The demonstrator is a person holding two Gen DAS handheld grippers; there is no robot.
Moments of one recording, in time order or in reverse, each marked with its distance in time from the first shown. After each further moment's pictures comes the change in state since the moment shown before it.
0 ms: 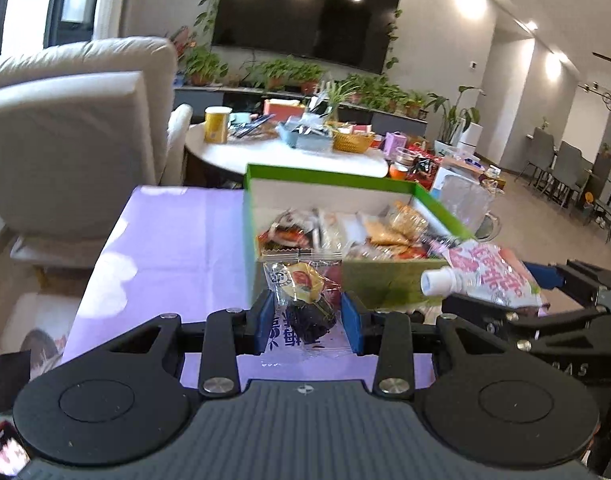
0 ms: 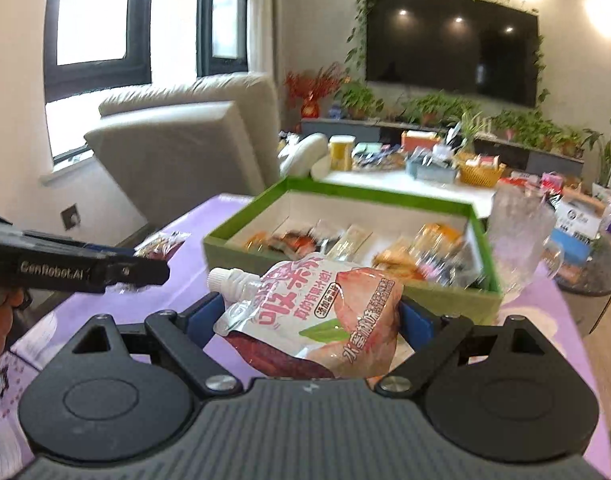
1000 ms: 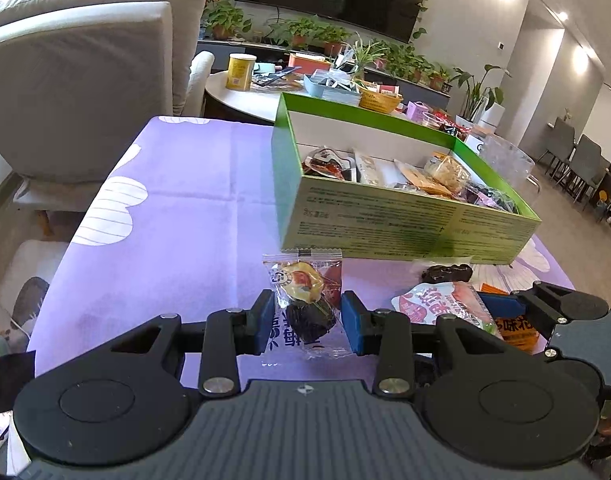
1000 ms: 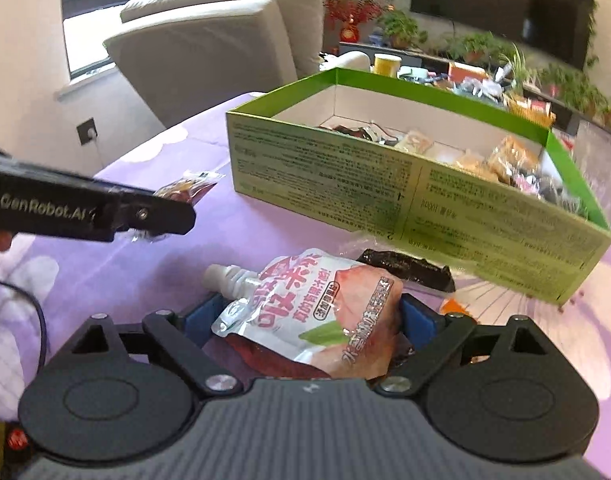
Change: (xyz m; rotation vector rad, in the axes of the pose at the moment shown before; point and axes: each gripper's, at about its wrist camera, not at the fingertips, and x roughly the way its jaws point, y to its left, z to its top) left arm 0.034 0.032 -0.039 -0.091 0.117 0.032; right arm 0.065 0.025 -0.043 -0.076 0.250 0.084
